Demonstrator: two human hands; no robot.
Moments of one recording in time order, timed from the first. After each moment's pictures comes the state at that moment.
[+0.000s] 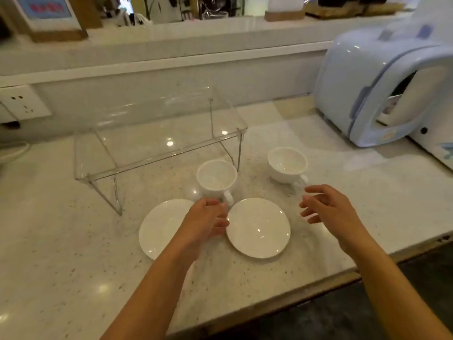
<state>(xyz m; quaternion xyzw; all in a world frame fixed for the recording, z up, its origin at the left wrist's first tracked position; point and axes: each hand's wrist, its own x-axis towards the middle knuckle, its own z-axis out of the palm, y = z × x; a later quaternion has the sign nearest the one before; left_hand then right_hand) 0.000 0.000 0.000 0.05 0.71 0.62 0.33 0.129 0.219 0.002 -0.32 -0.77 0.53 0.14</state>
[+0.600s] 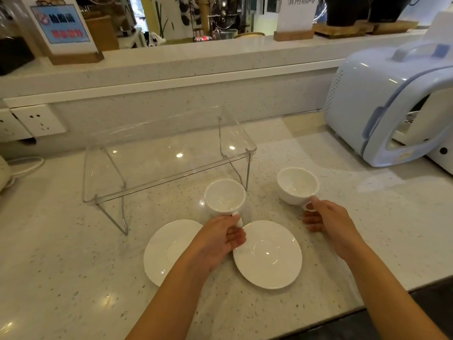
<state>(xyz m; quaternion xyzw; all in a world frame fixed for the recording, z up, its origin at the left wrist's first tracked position) -0.014 0.025 0.000 -0.04 0.60 0.69 0.40 0.086 0.242 -0.018 -0.40 -0.67 0.61 0.14</state>
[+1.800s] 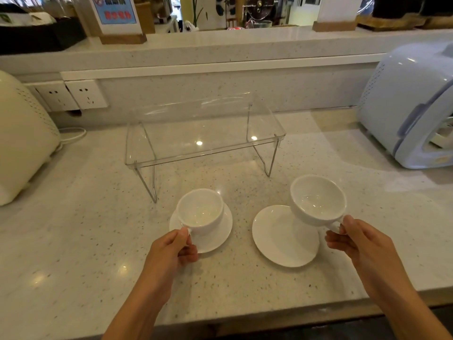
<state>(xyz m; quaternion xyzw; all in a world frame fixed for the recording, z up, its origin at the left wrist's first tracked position) 0.032 -0.107 -0.012 -0.08 0.73 0.66 0.16 0.156 0.182 0.005 -0.30 -0.69 0.63 0.20</state>
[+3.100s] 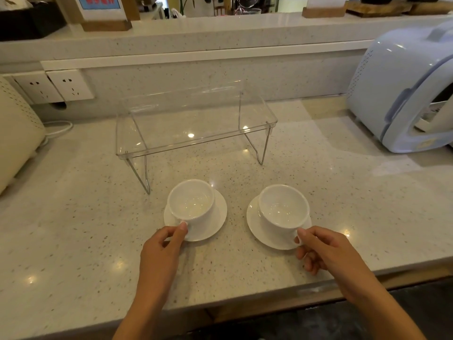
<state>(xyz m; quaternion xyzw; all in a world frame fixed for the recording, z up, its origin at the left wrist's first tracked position) 0.050 -0.109 -0.025 -0.04 0.79 0.61 0.06 0.169 0.143 -0.003 -0.25 -0.71 0.65 0.04</state>
